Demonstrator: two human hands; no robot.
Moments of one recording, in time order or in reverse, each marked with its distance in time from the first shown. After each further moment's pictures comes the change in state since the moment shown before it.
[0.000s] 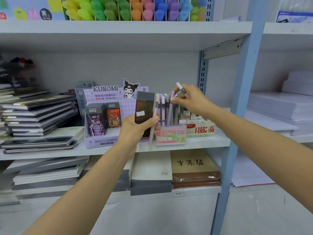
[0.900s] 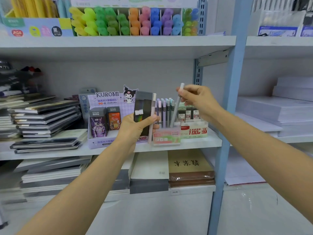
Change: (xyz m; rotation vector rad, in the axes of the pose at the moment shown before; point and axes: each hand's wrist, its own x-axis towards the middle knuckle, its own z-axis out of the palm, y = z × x) left_hand -0.019 0.029 0.010 -0.033 -0.016 -0.018; right_hand -0.033 -0.015 -0.031 0.584 0.137 0.100
